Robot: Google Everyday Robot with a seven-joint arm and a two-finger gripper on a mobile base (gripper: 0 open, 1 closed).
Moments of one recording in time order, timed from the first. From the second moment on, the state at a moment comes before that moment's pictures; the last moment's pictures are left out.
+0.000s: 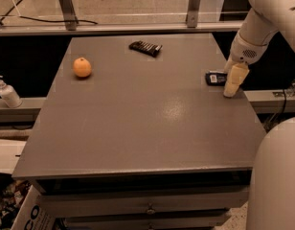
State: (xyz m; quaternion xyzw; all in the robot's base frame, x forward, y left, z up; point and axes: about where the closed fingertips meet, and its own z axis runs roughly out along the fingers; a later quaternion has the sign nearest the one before) arm 0.660 -0.275 0.813 -0.60 0.80 0.00 0.09
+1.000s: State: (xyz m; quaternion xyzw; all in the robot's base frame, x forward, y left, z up) arm 0.663 -0.267 0.850 -0.59 0.80 0.00 0.11
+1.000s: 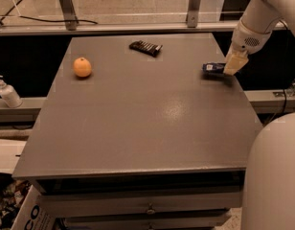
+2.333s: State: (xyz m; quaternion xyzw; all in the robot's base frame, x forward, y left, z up) arm 0.642 -0.128 0.920 -0.65 0.74 0.07 0.17
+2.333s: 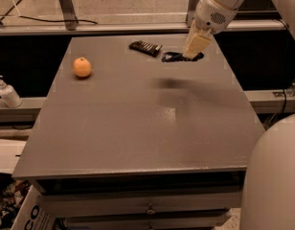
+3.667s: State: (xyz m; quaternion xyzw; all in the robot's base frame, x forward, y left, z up) arm 0.650 -0.022 0.883 -0.69 0.69 0.12 0.17
